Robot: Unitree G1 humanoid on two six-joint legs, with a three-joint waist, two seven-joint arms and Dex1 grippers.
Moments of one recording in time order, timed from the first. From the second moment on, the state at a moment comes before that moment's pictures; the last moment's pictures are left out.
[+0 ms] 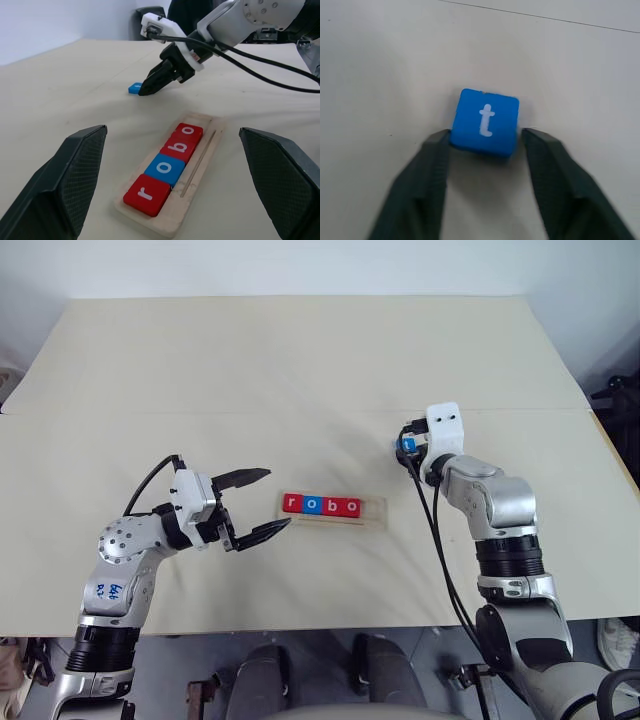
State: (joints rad) left arm -0.22 0.54 0.08 -0.11 -0.46 0.03 -0.97; right arm -0.73 -0.29 -0.05 0.17 0.17 0.91 0.15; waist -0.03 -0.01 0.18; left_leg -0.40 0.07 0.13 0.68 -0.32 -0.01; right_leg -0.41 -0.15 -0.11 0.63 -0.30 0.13
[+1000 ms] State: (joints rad) left arm -0.29 0.52 0.04 -0.03 -0.46 0.05 -1.04; right arm -0.35 -0.51 -0.20 -0.52 0.43 1.43 0.38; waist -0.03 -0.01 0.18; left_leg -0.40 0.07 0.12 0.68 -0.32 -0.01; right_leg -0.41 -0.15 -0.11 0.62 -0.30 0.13
